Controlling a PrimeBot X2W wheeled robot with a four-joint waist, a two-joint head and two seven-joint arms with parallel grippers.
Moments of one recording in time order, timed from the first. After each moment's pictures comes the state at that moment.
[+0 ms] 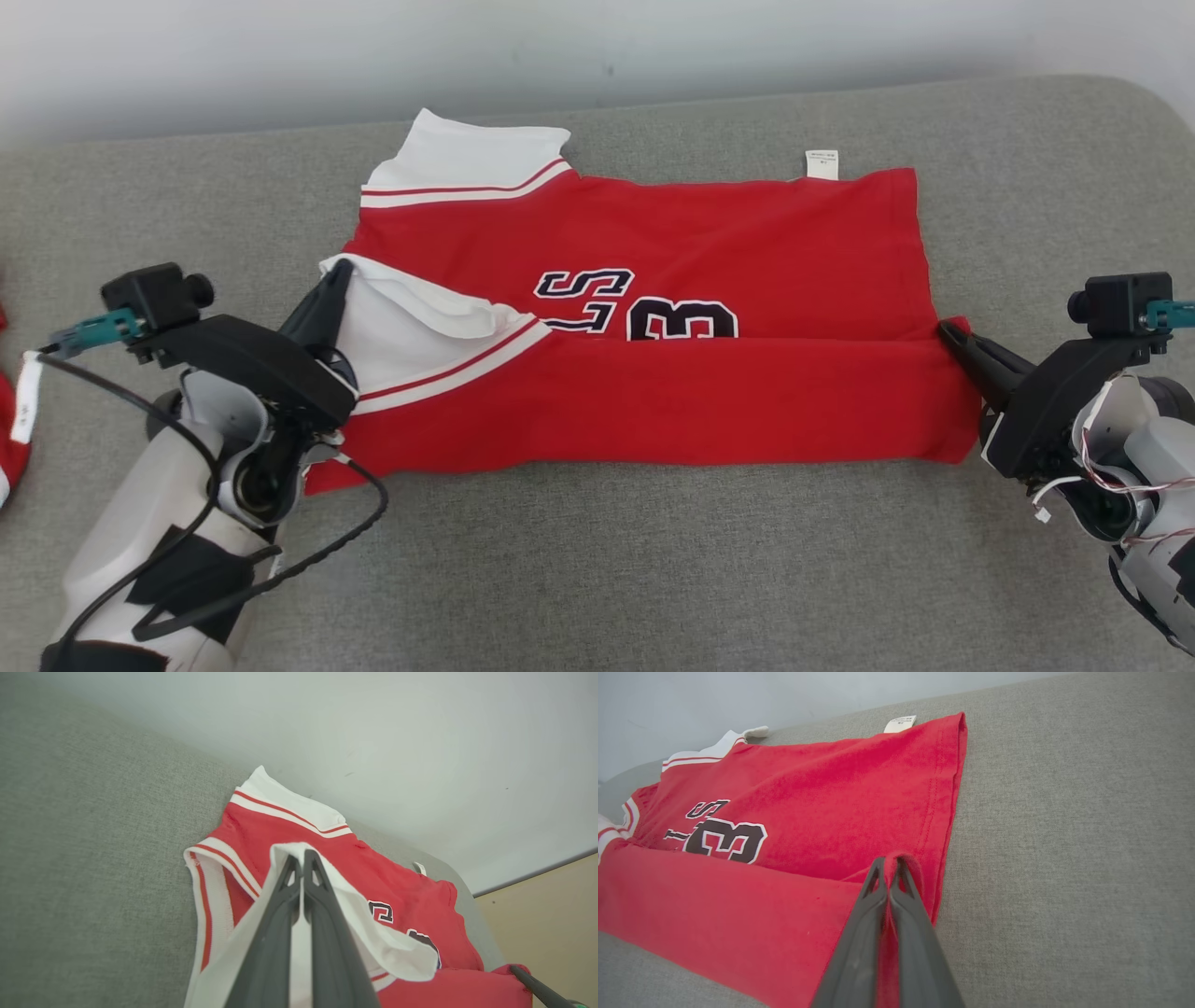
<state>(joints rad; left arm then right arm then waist) -0.75 0.23 -0.51 0.72 -1.00 -0.12 0.00 -0.66 -0.55 0.73 0.59 1.14 0.13 0.05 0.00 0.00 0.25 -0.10</state>
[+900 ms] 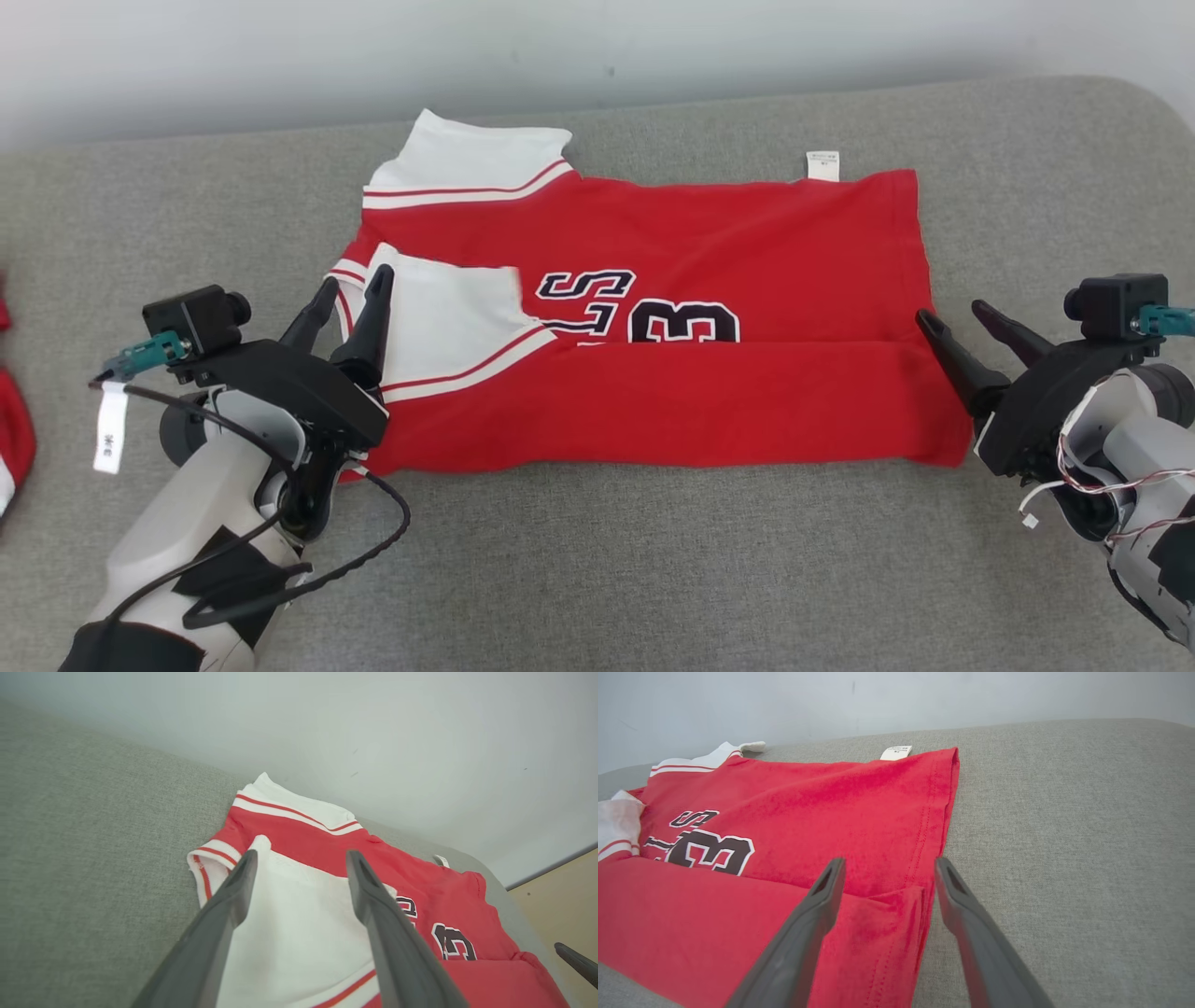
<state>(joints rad) -0.82 0.22 -0.76 0.88 -1.05 -0.13 -0.23 -0.77 -0.53 0.94 0.72 1.19 0.13 -0.15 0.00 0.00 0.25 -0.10</state>
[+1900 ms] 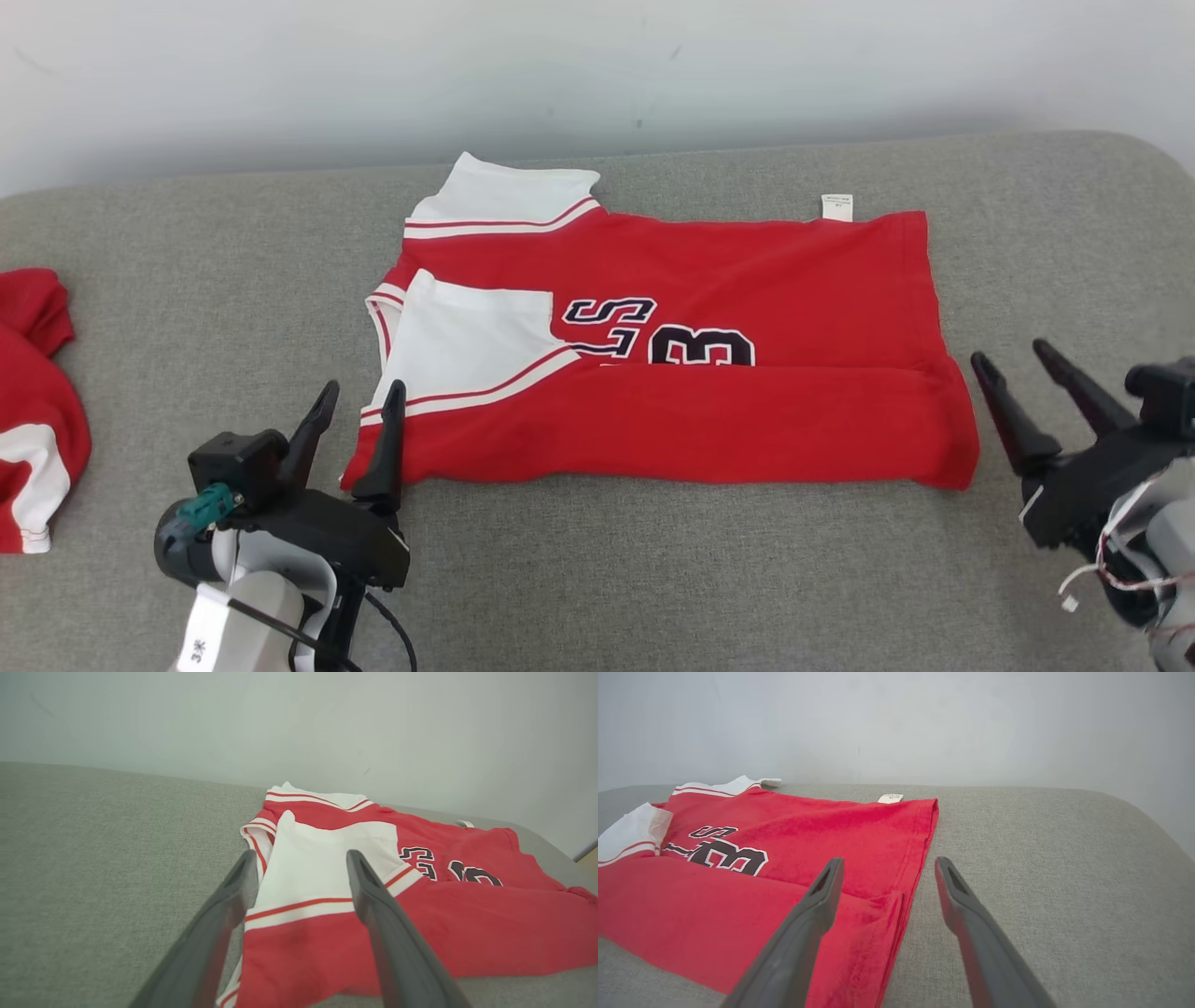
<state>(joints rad) -0.45 0.19 -0.47 0.56 -0.52 -0.01 -0.26 -0.49 -0.55 0.57 0.59 0.85 0.13 -0.26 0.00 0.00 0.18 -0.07</state>
